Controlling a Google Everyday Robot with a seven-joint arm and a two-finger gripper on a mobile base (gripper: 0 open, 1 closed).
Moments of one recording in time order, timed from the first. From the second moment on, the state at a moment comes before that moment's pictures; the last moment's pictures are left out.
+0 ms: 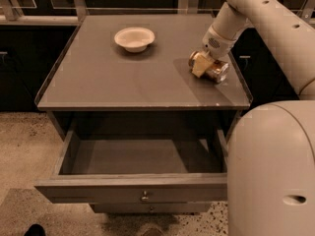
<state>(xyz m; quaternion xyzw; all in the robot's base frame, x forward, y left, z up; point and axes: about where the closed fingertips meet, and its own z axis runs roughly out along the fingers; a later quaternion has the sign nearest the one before) 0.696 -0.165 0.831 -0.42 0.89 0.12 0.13</state>
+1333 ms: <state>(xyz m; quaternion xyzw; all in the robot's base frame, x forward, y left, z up) 0.571 -0.193 0.977 -0.21 0.91 0.12 0.33</state>
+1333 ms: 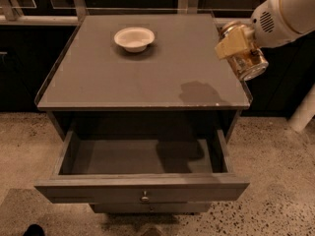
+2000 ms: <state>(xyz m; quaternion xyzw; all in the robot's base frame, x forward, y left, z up) 0.478 -0.165 0.952 -0.15 0.91 0.18 0.33</state>
